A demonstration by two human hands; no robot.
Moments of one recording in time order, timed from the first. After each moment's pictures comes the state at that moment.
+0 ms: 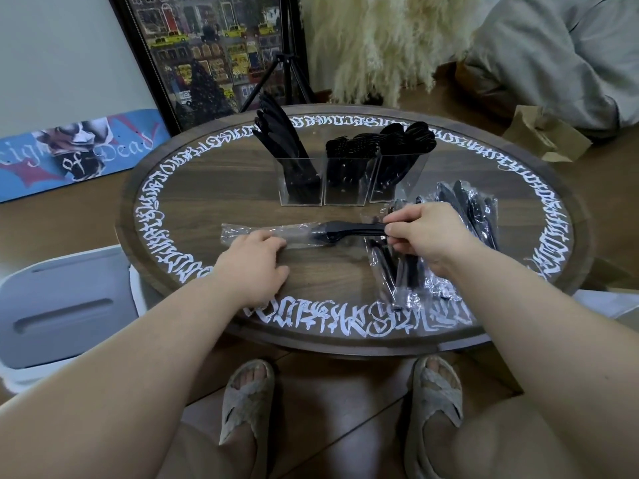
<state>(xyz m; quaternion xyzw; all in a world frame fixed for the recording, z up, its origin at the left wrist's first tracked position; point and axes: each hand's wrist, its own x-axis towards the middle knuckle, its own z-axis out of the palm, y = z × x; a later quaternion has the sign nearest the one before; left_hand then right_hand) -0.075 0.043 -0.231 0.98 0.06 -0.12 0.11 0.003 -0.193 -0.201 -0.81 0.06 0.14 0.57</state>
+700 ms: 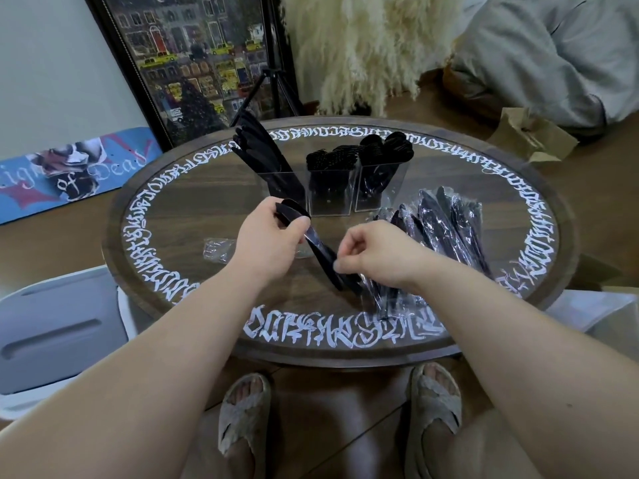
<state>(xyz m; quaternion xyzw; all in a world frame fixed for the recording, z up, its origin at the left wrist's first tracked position) -0.051 -0.010 -0.193 0.84 0.15 0.10 0.51 -0.017 -0.178 -0.186 -0.88 -0.16 0.21 0.40</state>
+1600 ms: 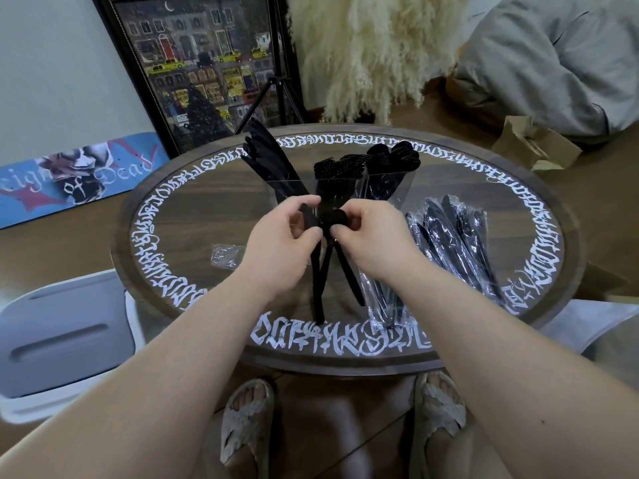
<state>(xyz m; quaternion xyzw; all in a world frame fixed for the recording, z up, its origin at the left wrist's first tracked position) -0.060 -0.012 -0.179 0.87 0.06 0.12 0.47 -0.010 -0.151 -0.180 -0.90 -0.17 0.00 0.40</state>
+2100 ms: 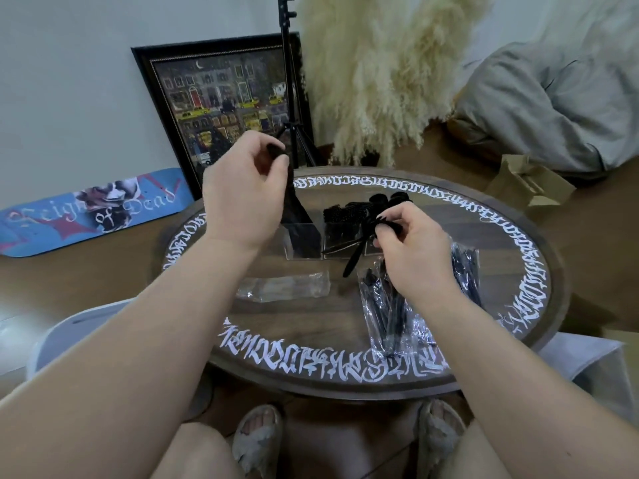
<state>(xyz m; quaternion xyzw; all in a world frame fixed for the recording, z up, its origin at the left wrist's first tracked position) -0.040 0.019 -0.072 0.84 0.04 0.41 0.35 -0.023 -0.177 -0.129 -0.83 -0.09 -0.10 0.54</state>
